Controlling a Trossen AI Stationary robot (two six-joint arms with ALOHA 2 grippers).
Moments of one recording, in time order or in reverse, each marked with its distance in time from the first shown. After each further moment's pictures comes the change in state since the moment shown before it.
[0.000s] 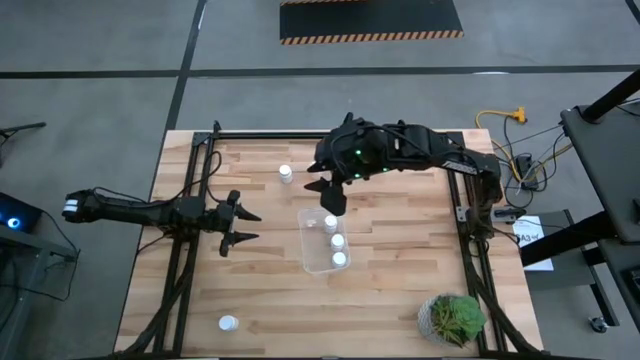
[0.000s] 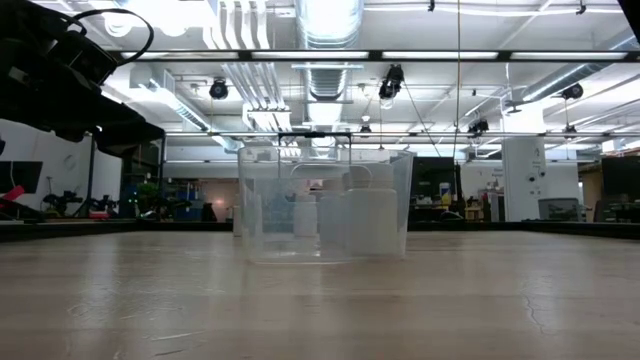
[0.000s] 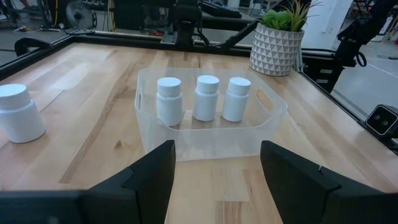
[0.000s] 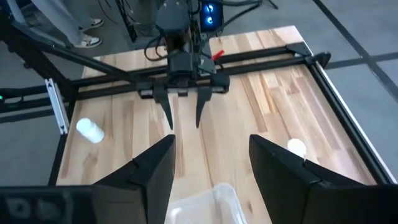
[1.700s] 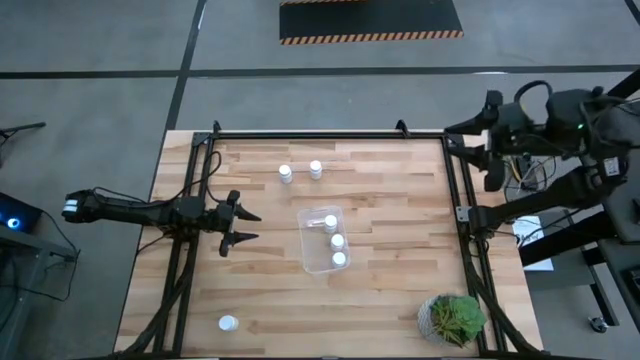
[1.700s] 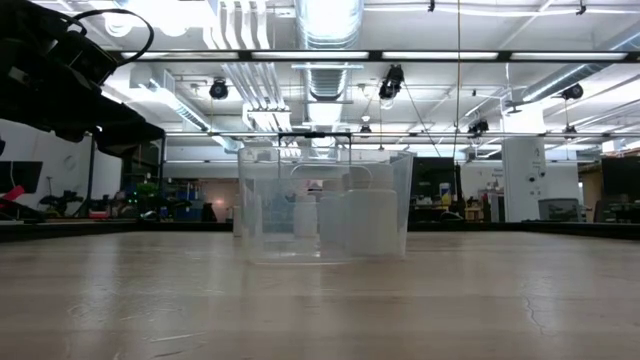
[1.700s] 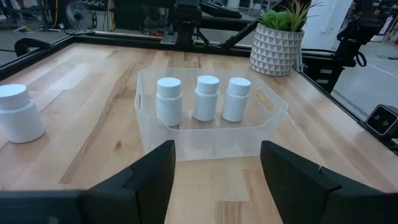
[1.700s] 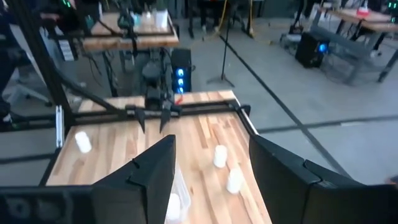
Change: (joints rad) left arm 0.000 0.000 0.000 0.000 0.000 0.000; right arm -0.001 -0.863 -0.484 -0.045 0.141 -0.131
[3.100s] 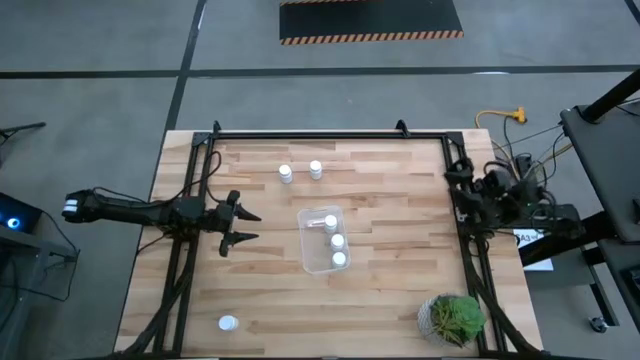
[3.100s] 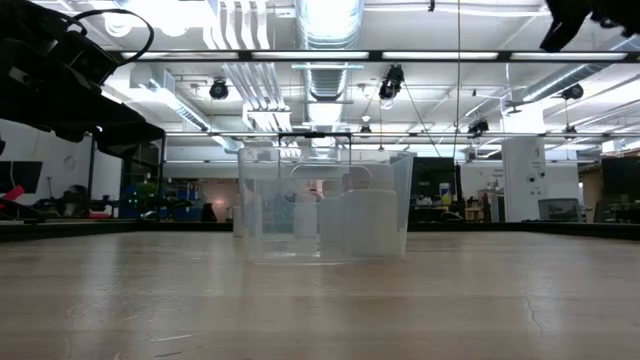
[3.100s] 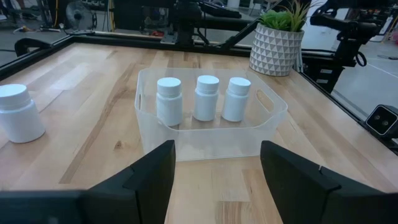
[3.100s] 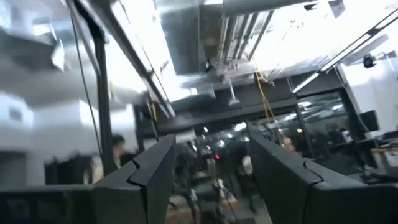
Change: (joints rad) left arm 0.000 0.000 0.000 0.000 0.000 0.000; right arm 0.000 -1.043 -1.728 1.566 -0.105 0.168
